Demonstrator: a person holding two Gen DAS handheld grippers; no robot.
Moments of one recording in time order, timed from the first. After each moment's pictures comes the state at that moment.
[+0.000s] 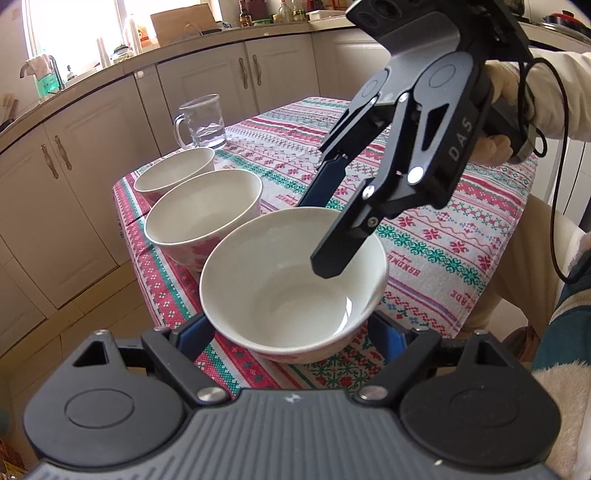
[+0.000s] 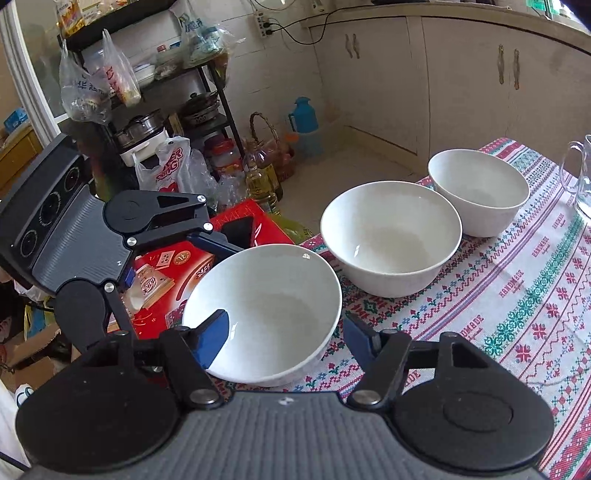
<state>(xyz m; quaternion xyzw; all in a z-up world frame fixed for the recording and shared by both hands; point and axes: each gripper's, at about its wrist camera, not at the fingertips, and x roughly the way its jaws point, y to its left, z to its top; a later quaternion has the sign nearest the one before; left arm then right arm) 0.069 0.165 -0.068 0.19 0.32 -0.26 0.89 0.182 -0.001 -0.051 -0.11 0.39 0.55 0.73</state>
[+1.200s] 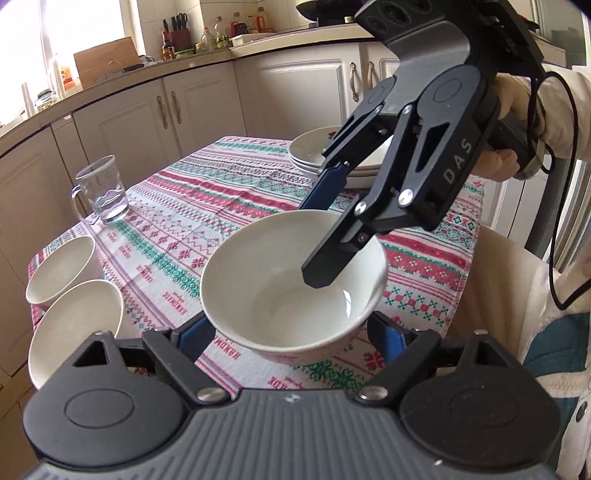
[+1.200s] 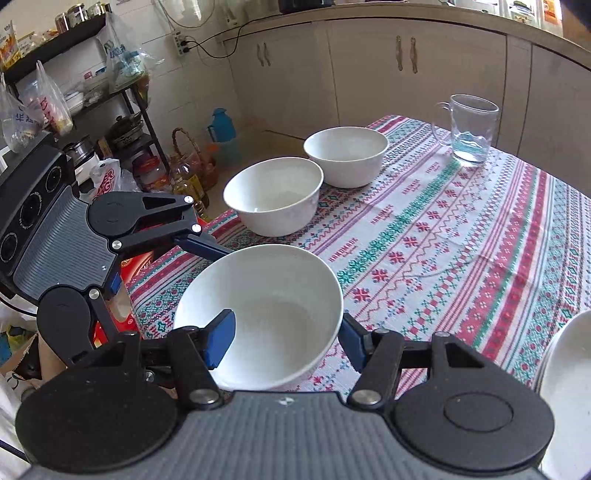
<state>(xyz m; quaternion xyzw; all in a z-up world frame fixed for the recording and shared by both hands) 0.092 0.060 -0.057 0.21 0.28 -0.37 0.86 0.162 -0.118 -0.035 -0.09 0.40 0.43 0.80</state>
